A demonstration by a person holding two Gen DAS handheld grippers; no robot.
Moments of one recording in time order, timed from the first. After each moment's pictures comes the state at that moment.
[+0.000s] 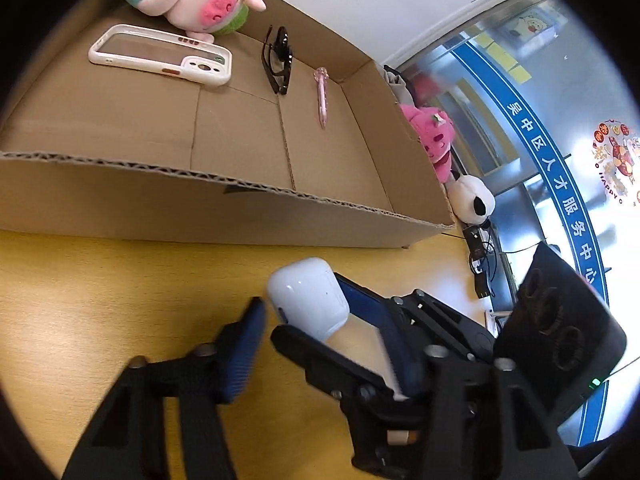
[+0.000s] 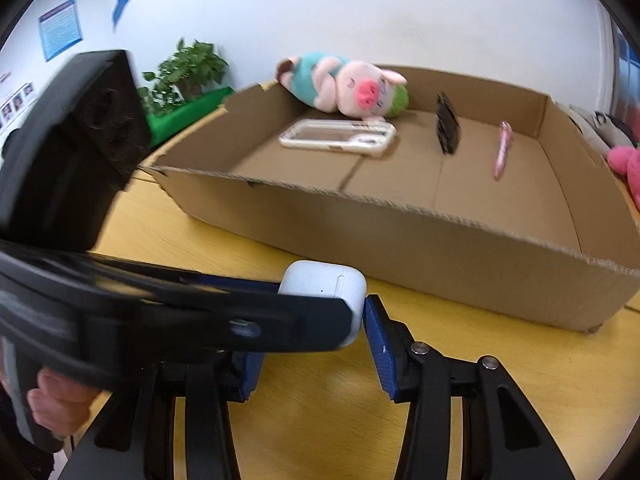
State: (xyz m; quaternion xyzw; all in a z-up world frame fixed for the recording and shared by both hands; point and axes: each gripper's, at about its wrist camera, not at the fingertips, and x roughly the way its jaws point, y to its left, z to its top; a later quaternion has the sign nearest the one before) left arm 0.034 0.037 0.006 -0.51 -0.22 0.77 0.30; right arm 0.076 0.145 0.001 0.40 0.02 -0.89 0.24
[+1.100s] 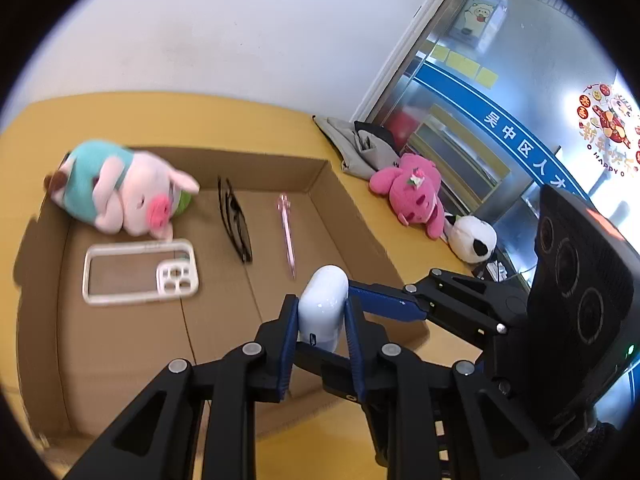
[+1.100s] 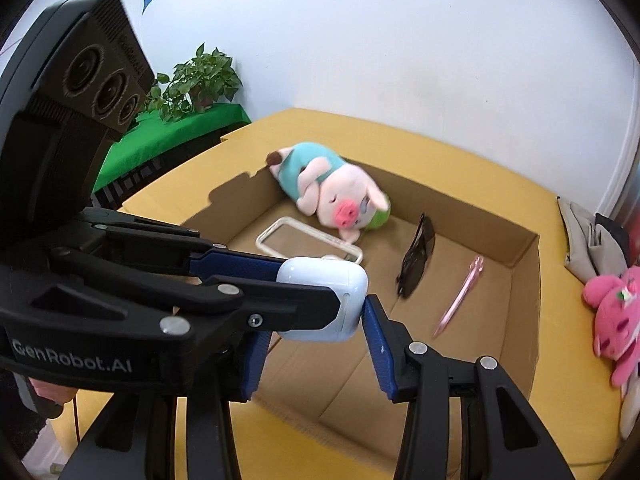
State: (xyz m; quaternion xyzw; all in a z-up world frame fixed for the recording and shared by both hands) left arm -0.052 0.064 0.146 -0.42 -0.11 0.85 0.30; right arm -0.029 0.160 0.123 0.36 0.10 -0.89 0.25
